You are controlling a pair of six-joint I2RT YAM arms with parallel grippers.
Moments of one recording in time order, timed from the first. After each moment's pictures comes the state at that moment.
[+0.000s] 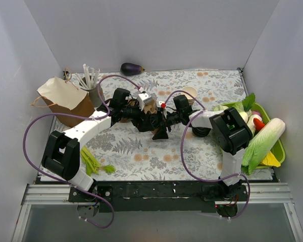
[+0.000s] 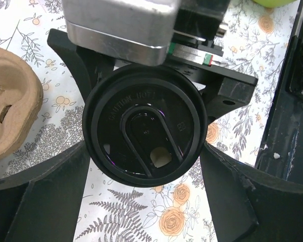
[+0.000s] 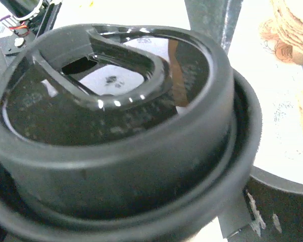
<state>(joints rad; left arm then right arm) -0.48 1.55 1.08 -0.25 0.73 0.16 0.53 1.94 1.04 0.20 -1.18 -0.38</state>
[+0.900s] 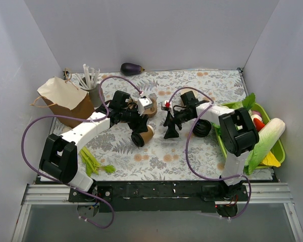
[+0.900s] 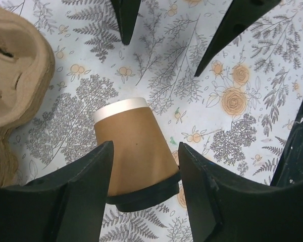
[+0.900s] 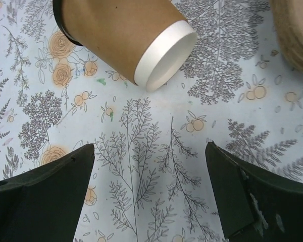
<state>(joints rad) -0.49 1.51 1.08 -0.40 0.62 0.34 0.43 1.89 1.17 -0.42 -1.00 -0.75</state>
